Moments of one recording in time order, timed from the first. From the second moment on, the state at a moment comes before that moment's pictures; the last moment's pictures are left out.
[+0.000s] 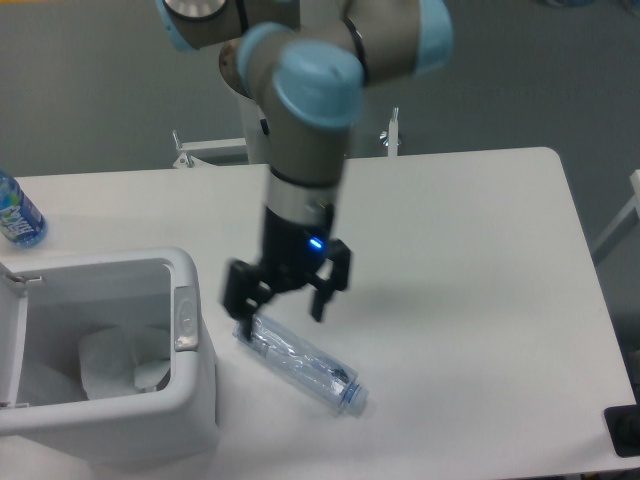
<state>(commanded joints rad) 2.41 -1.96 -1.53 -0.94 1.34 -0.19</state>
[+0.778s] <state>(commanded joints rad) 2.39 -2.17 -1.53 -0.89 1.50 -0.22</state>
